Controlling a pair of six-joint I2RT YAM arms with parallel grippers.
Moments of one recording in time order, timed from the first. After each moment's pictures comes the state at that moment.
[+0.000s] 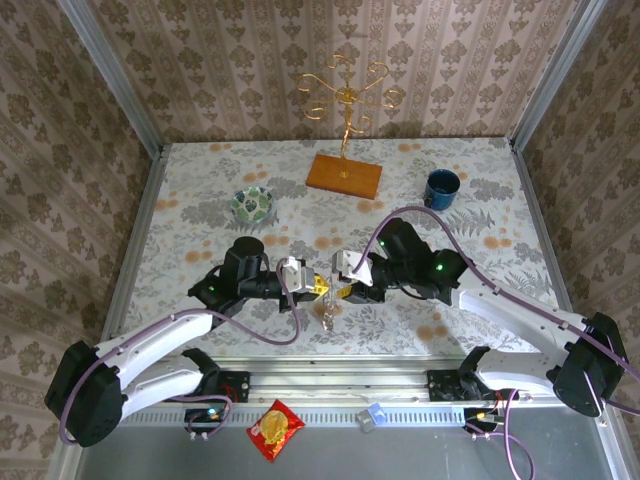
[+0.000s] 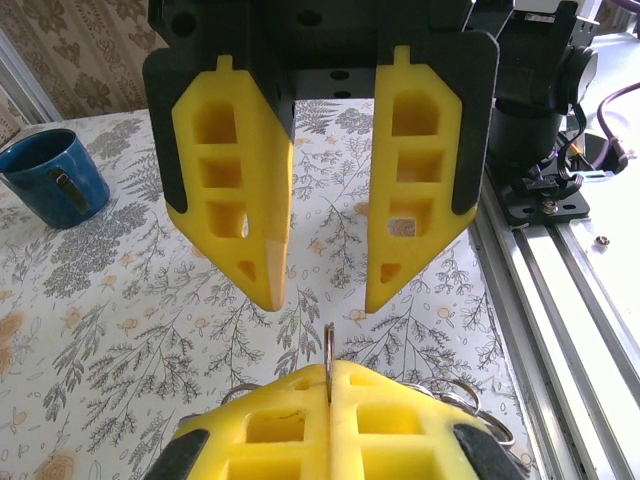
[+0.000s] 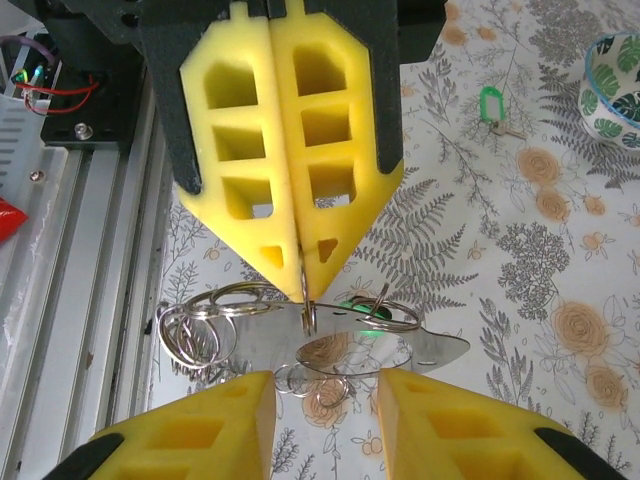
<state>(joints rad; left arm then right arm) -0.73 1.01 0.53 0.05 0.78 0.48 0.75 1.18 0.90 -0.47 -0.46 -0.56</state>
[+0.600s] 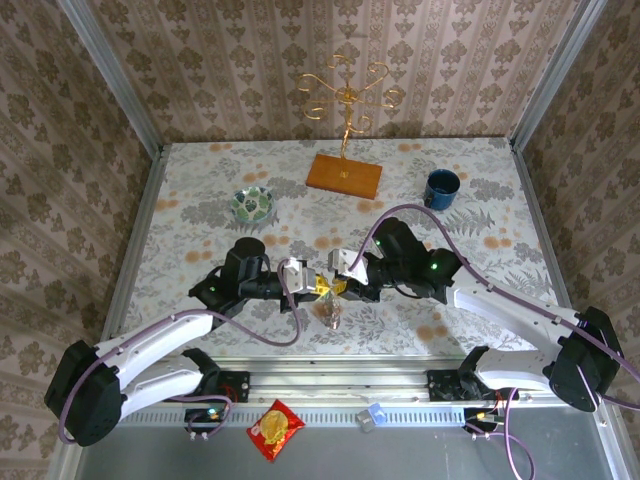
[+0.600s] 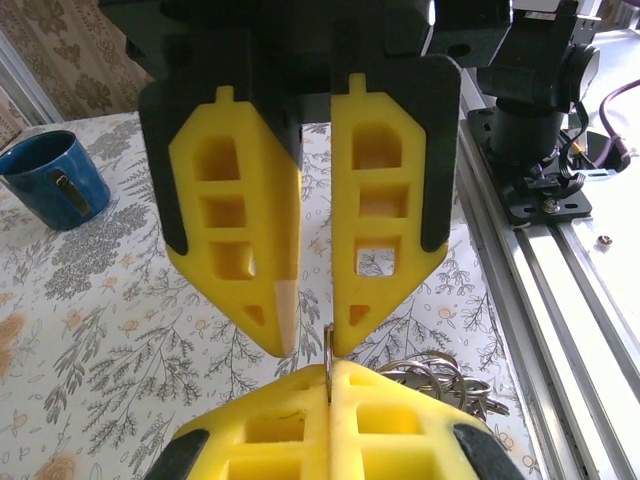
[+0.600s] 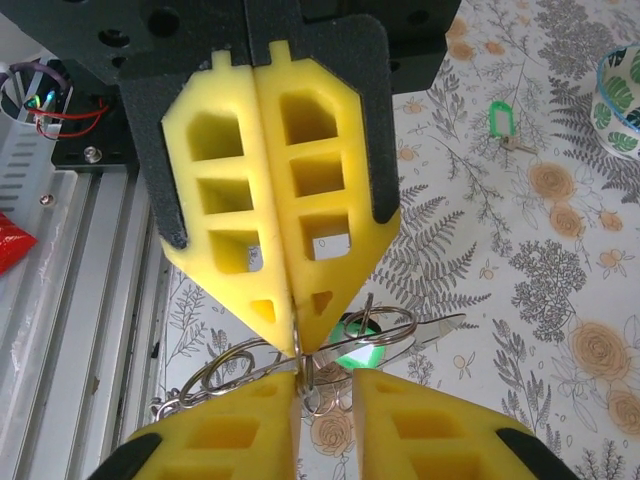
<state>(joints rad) -0.75 1.01 0.53 0.06 0.76 0.48 0.76 1.21 0.90 -0.42 -0.49 -0.52</state>
